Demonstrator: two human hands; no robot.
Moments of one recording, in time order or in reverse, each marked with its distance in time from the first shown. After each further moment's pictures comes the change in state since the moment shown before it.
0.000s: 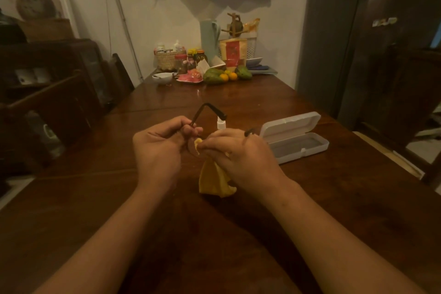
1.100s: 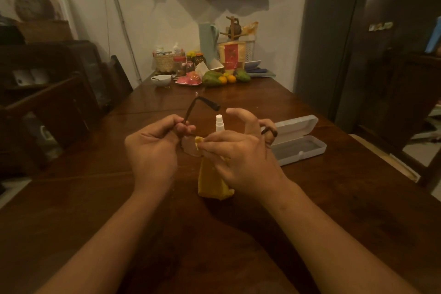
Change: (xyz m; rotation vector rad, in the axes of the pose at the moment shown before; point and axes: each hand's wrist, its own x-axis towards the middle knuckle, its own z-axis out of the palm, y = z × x) left_hand 0.003 0.001 -0.002 0.036 0.064 0.101; right_hand -0.002 0.007 -0.001 -0.229 0.072 -0.111
